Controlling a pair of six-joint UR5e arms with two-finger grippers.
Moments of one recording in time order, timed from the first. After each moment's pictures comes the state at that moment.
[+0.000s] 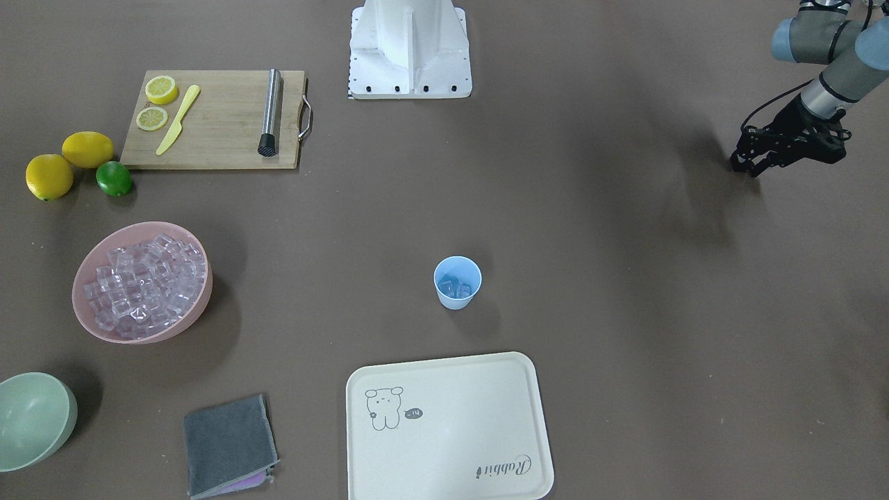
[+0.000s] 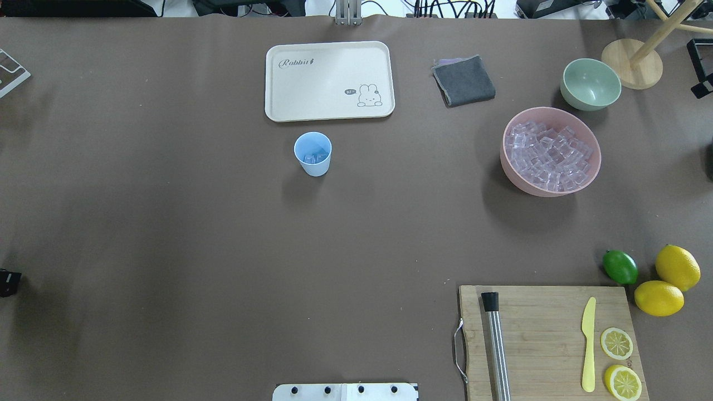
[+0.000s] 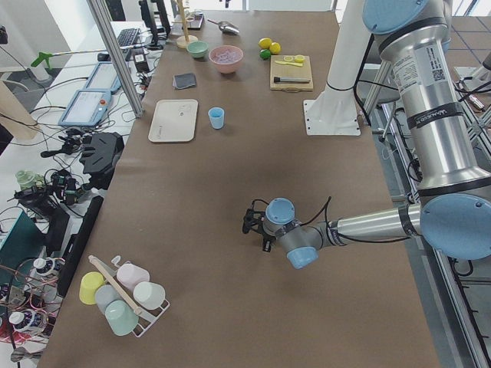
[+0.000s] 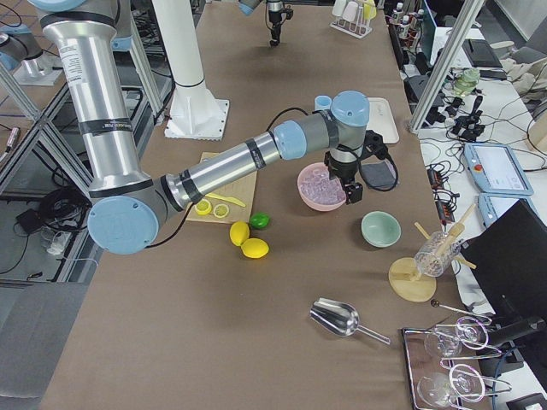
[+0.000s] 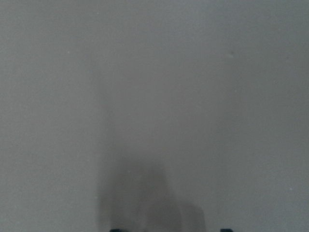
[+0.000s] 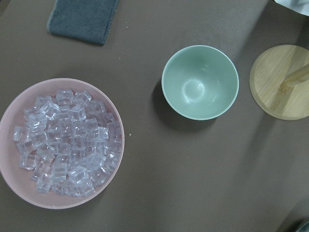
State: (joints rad) left arm -0.84 -1.23 -1.51 -2.79 -2.13 -0.83; right arm 1.41 -1.37 1.84 -1.70 2.36 -0.12
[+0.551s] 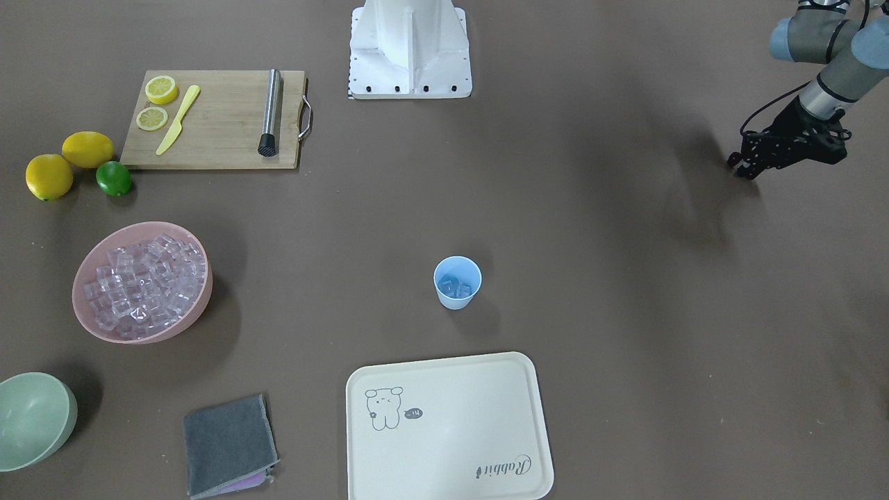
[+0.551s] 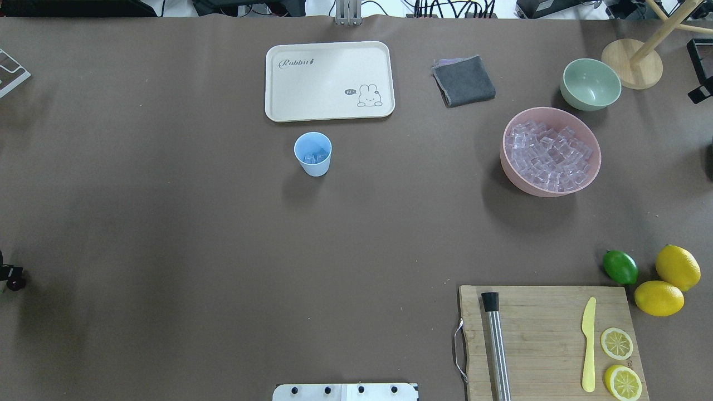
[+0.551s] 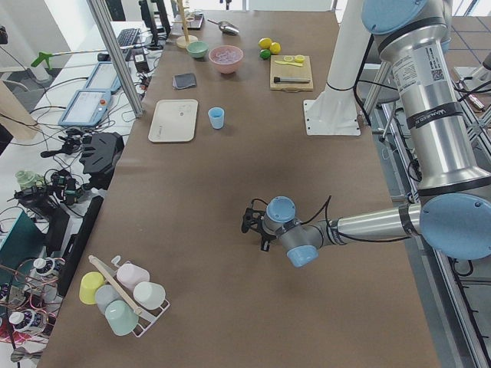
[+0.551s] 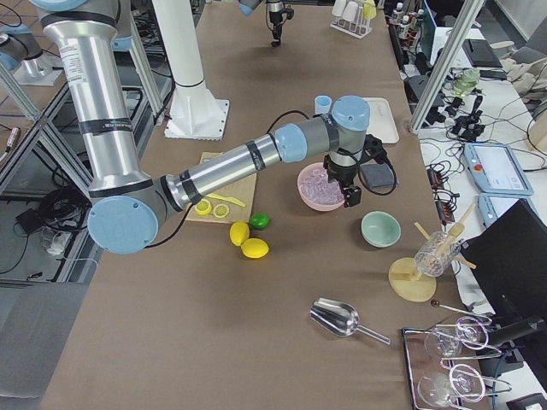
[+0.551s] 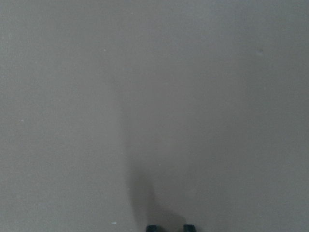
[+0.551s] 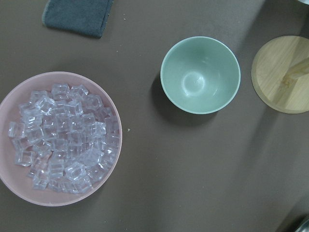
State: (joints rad) left arm -0.84 -1.23 -1.54 -2.78 -2.10 -0.84; right arm 1.40 -1.37 1.82 -1.69 2.36 -0.12
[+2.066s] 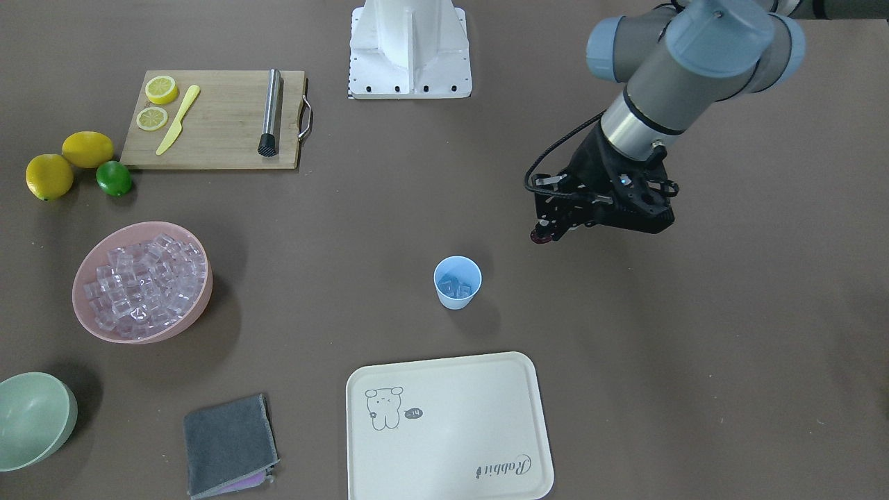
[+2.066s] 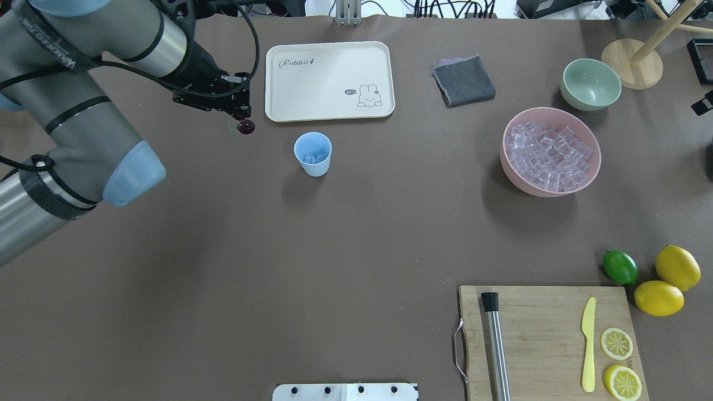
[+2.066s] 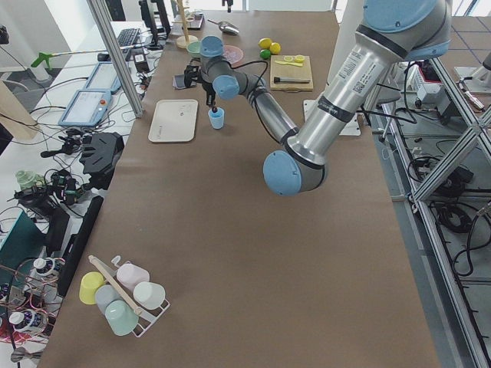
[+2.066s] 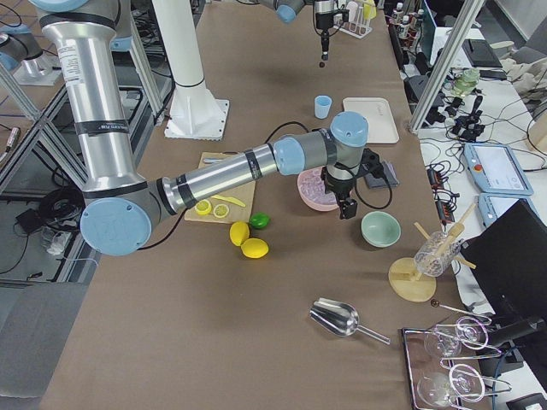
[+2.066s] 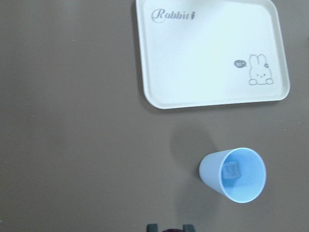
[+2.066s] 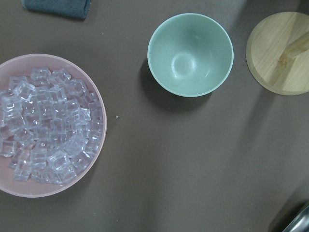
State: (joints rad) left arm -0.86 -2.22 -1.70 -1.77 -2.15 -1.08; right arm 1.40 -1.40 1.79 -1.67 2.36 -0.12
